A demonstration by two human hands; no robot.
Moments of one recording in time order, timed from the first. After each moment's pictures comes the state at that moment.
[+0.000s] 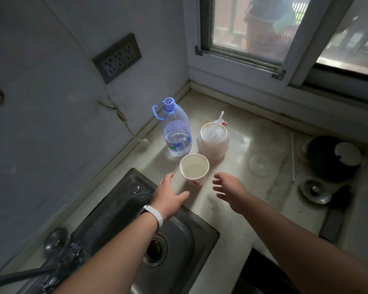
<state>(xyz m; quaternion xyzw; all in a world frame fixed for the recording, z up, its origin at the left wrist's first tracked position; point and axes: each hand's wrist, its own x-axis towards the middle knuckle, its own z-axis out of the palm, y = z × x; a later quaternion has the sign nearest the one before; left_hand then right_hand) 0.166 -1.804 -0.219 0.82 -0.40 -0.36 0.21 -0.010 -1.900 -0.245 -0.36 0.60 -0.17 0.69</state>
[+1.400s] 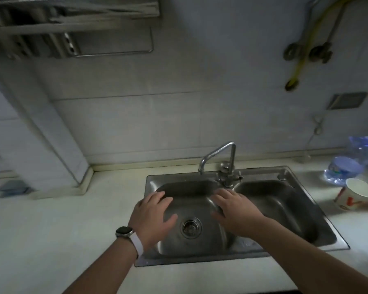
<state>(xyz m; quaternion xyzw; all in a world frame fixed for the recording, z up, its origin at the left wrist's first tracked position) 0.186 -1.167 -0.110 0.95 -0.28 -0.01 0.12 0.107 -1.417 -0.084 -0.99 -0.04 0.04 0.08</state>
